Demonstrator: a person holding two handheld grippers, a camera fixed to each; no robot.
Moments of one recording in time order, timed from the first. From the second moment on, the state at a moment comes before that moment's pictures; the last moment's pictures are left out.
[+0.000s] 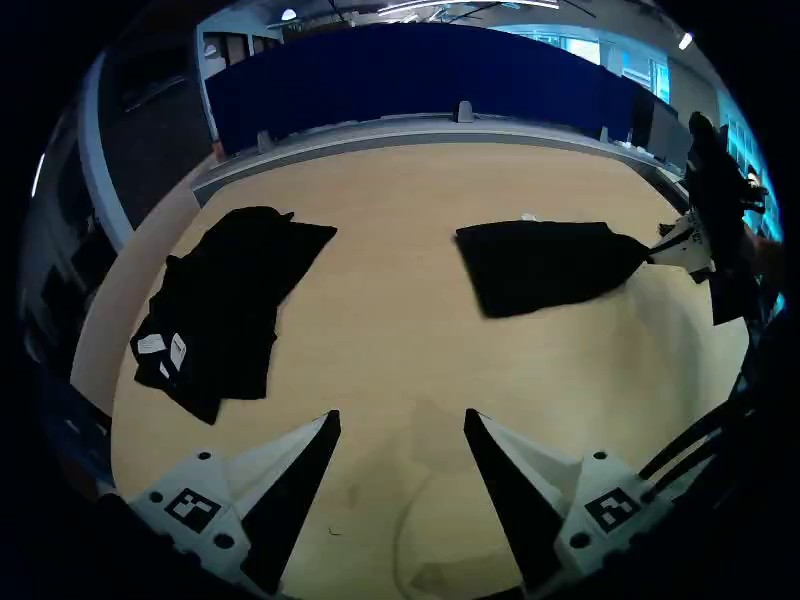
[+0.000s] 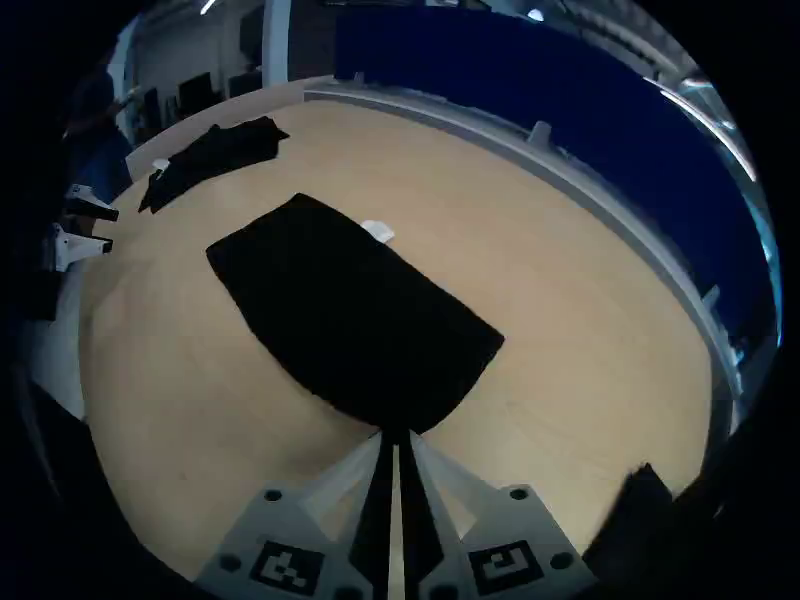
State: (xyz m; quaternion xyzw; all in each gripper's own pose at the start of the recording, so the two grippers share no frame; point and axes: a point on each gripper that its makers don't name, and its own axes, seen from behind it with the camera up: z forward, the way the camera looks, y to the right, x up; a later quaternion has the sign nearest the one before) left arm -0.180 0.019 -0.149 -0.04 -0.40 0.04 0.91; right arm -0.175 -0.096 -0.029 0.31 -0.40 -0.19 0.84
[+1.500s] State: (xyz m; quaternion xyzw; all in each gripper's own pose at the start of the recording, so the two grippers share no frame) left arm -0.164 0.001 -0.160 -0.02 -0.37 0.03 0.93; right arm -0.102 -0.266 -0.001 0.42 -0.31 -0.27 0.81
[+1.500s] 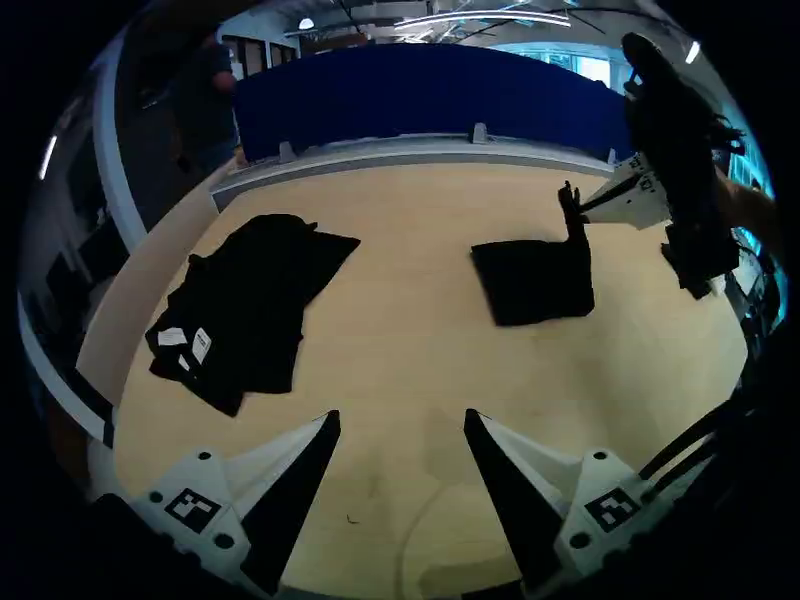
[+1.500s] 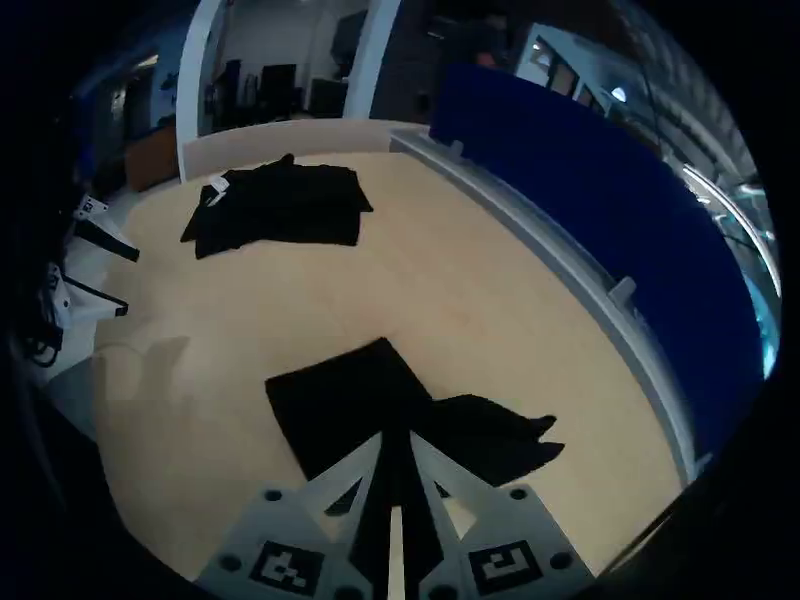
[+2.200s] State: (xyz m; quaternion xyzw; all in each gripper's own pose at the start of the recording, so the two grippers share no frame) left arm -0.166 0.001 -0.170 -0.01 -0.37 0.01 0.93; right arm -0.185 -0.335 -0.038 0.46 -0.36 -0.24 0.77
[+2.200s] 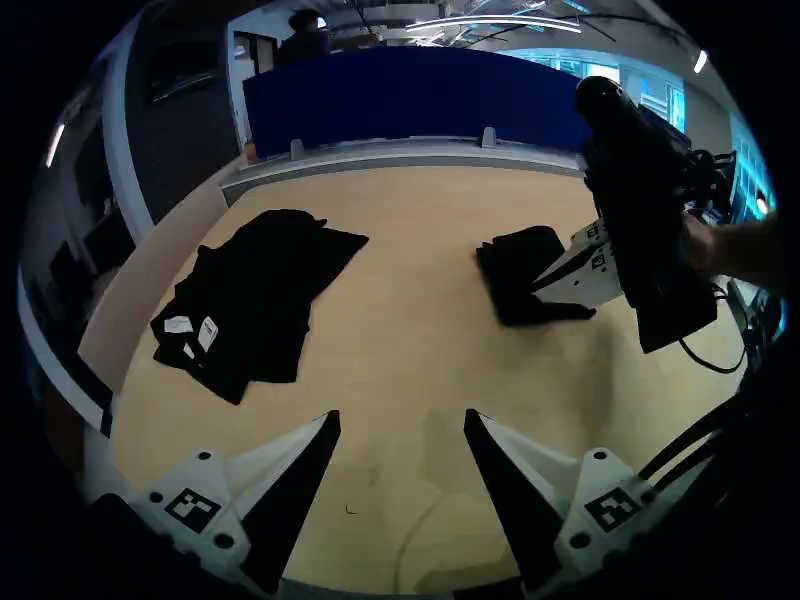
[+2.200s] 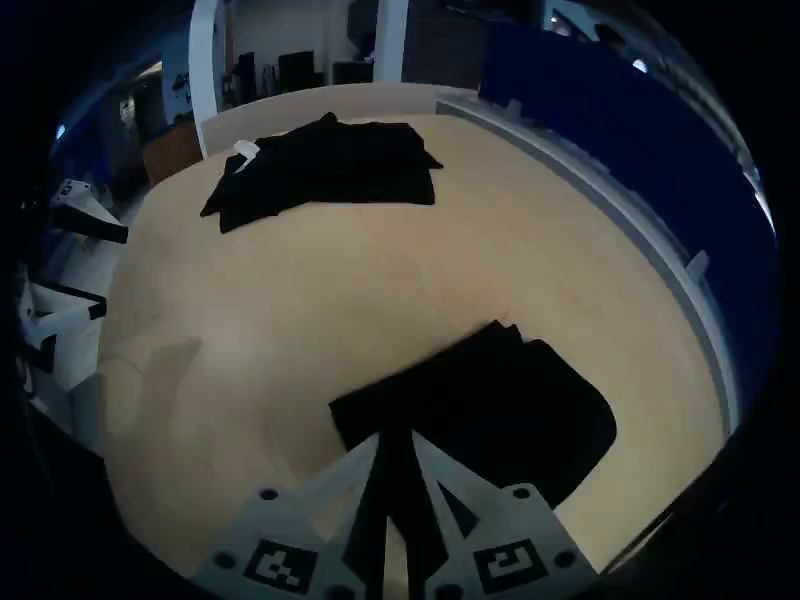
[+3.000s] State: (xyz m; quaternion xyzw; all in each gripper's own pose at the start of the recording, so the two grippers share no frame) left arm -0.167 0.005 -0.165 -0.01 -0.37 0.02 0.93; right arm -0.176 -0.274 -0.044 0.40 -0.38 -0.21 0.81
